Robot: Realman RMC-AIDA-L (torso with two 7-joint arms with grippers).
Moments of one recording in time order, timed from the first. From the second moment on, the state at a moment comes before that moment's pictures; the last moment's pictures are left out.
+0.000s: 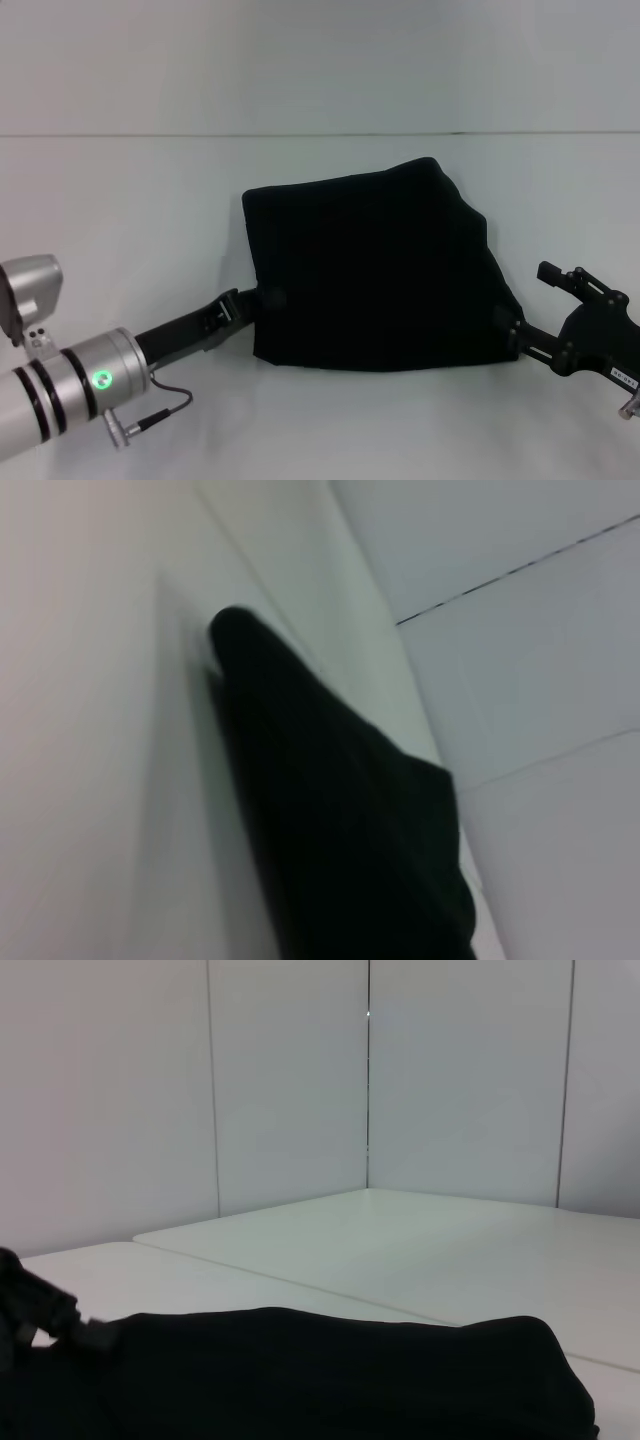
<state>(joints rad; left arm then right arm) -0.53 -2.14 0.64 0.22 1.74 1.19 -1.89 0.38 2.09 -0.52 -0.24 -1.69 -1.34 0.64</state>
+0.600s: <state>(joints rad) -0.43 -2.10 0.63 0.44 1.75 1.33 -1.64 0.38 2.09 -0.52 -0.24 -1.69 -1.35 0.63</state>
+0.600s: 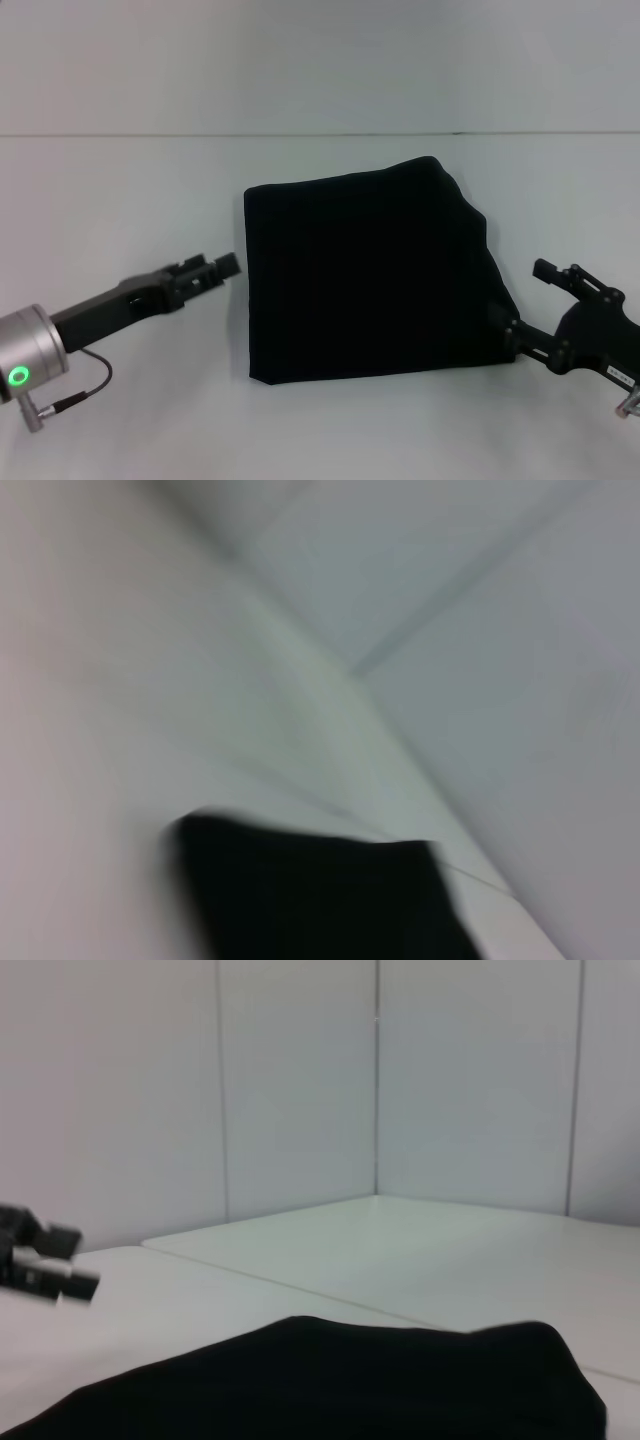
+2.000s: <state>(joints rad) -0.31 -2.12 0.58 0.48 1.93 1.55 -0.94 0.33 2.10 -0.54 -0.18 -1.70 -1.40 0.55</state>
